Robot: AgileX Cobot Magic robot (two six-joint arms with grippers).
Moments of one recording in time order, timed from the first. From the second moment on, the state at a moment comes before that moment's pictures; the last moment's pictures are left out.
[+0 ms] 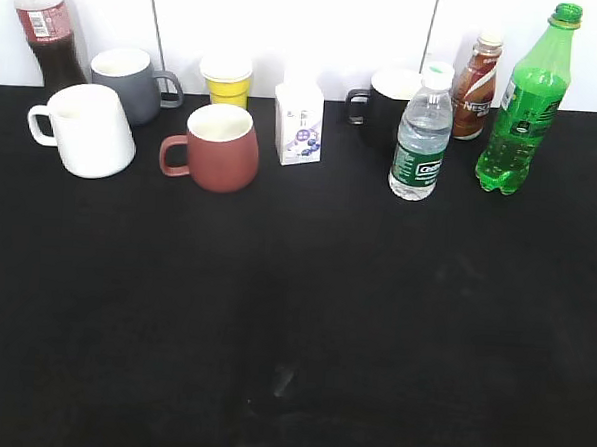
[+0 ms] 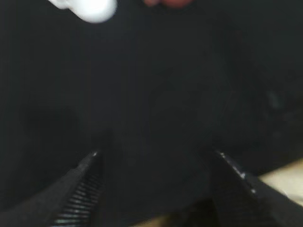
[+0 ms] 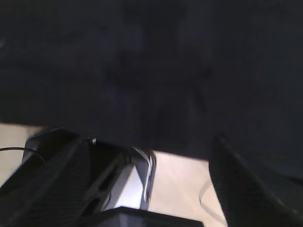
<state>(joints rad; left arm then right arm) -0.41 0.56 -0.87 0.08 1.20 -0.11 0.23 0.67 -0.71 0.07 1.14 0.01</state>
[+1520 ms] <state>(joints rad) -0.01 -0.01 -0.53 0.02 1.05 -0.04 -0.05 -0.01 -0.50 0.00 1.06 0.02</state>
